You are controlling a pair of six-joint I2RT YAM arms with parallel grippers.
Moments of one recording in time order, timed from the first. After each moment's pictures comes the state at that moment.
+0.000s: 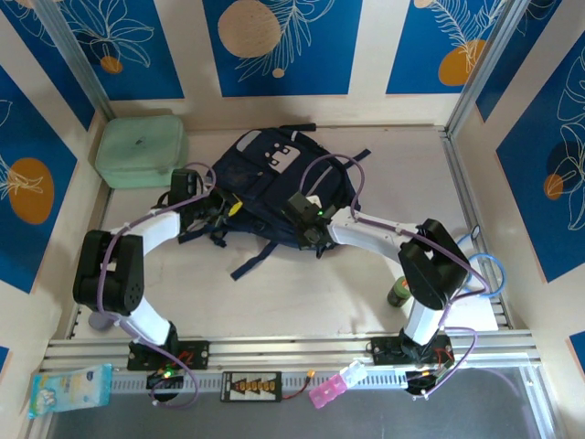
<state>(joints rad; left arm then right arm) -0.15 1.63 0.89 -0.01 0.61 -1.09 0.81 1.73 1.20 -0.71 0.32 0.56</state>
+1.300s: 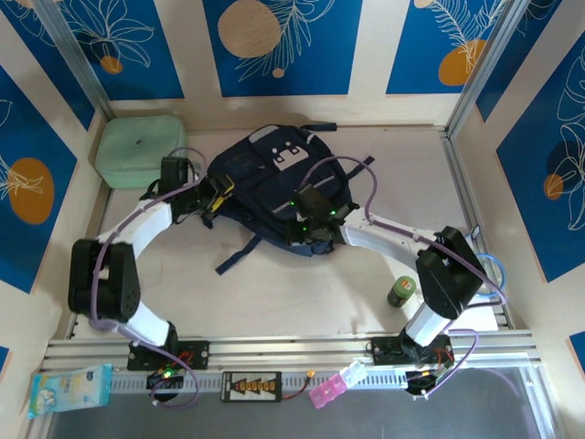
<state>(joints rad) -0.11 1.53 0.99 -0.21 0.46 -0.89 0.79 1.65 1.16 -0.53 -0.07 0.62</state>
